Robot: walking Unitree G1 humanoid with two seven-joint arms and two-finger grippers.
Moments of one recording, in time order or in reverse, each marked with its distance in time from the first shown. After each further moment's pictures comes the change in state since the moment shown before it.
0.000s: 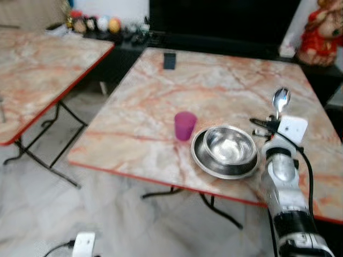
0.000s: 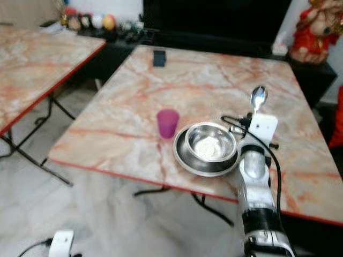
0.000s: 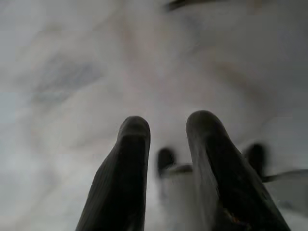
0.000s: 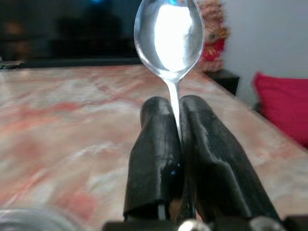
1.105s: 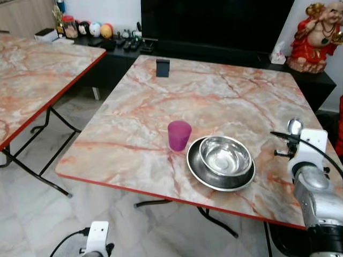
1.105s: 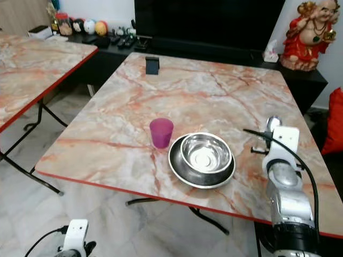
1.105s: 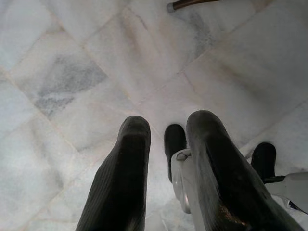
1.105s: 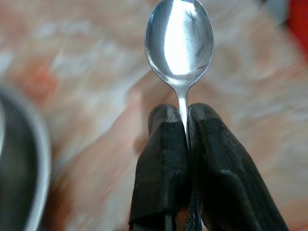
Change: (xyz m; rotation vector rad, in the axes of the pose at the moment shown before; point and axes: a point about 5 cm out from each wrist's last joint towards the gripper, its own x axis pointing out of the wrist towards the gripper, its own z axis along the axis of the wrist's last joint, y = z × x) left arm -0.001 0.019 -0.001 0.014 0.035 0.035; right arm -0.018 -0.038 -0.037 -0.115 0.506 0.109
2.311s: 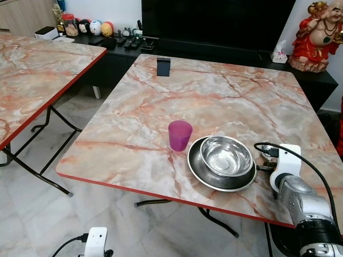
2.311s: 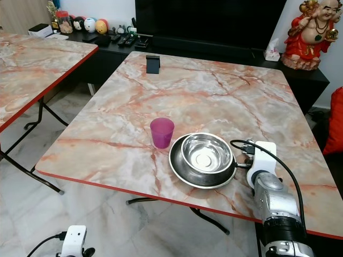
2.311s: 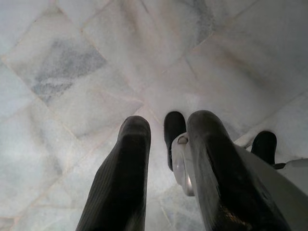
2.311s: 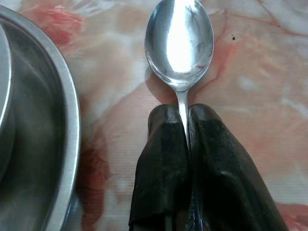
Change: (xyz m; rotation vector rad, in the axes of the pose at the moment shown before) left arm -0.004 0.006 -0.018 0.000 0.038 -0.005; right arm 0.009 0.014 -0.022 0.062 0.148 0.077
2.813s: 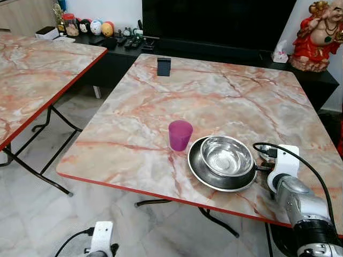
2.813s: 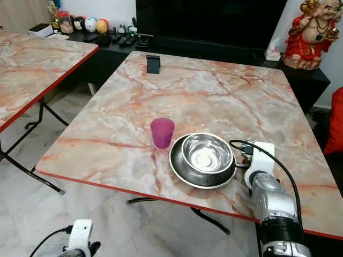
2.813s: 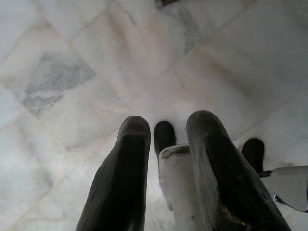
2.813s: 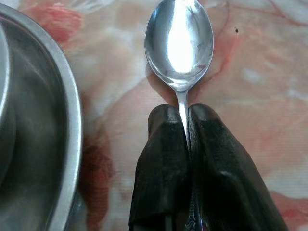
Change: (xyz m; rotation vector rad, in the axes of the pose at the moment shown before) left arm 0.005 -0.022 0.020 0.000 -0.029 -0.030; right arm 0.000 0.004 -0.002 0.025 0.002 0.001
